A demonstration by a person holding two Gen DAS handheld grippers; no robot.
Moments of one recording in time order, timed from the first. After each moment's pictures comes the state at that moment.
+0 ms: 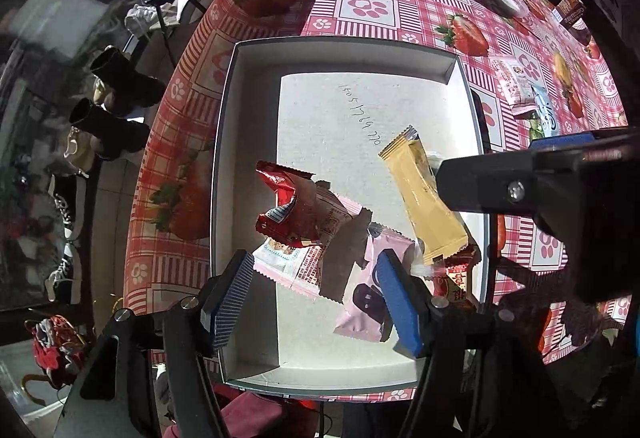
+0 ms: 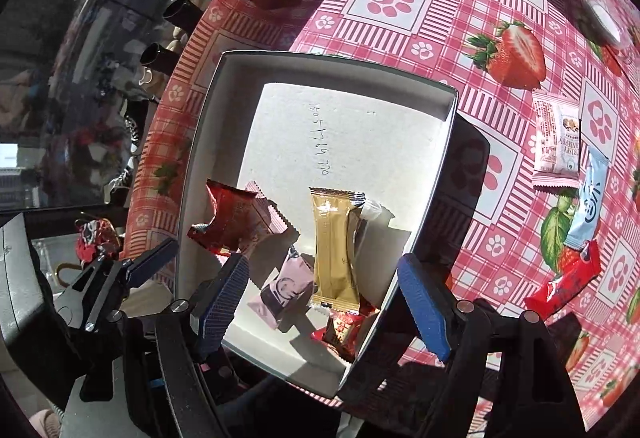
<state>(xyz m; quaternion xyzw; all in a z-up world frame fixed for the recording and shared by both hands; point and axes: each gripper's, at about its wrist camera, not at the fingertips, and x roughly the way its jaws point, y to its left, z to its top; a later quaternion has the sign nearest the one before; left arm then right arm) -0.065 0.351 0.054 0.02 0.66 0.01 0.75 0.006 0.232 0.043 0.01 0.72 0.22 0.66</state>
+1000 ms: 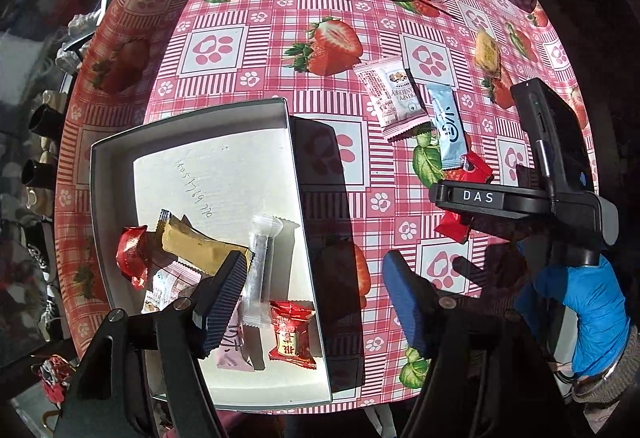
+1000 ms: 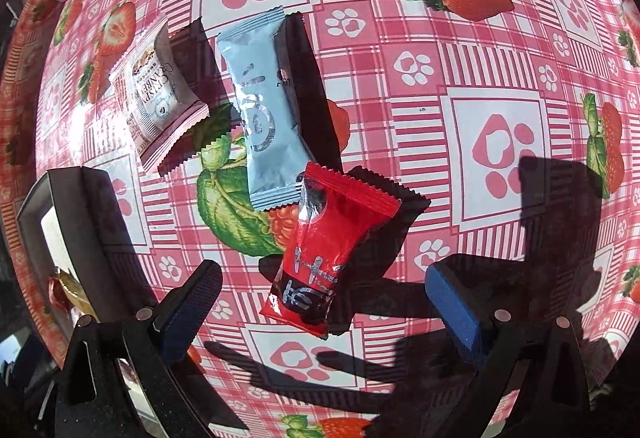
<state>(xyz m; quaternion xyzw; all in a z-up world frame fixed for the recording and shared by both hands) 0.004 0.221 0.072 0.04 0.69 -0.07 0.72 0.039 0.022 -0.047 0.13 0.75 -0.05 0.65</state>
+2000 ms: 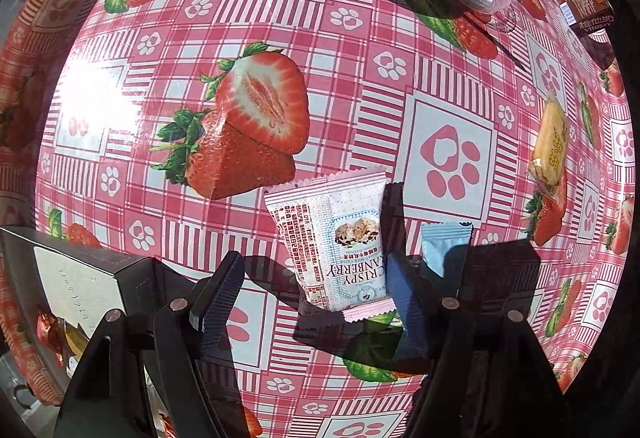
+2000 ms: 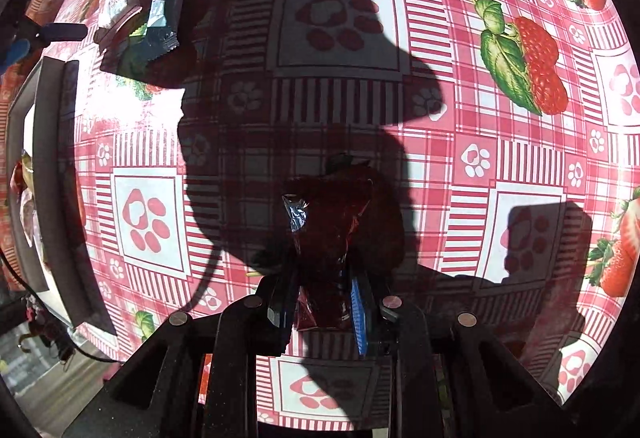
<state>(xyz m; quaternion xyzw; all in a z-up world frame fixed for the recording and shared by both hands) 0.138 0.136 -0.034 -0.02 0.73 0.00 0.68 -0.048 -0.054 -0.045 0.08 0.74 0.00 0.66</state>
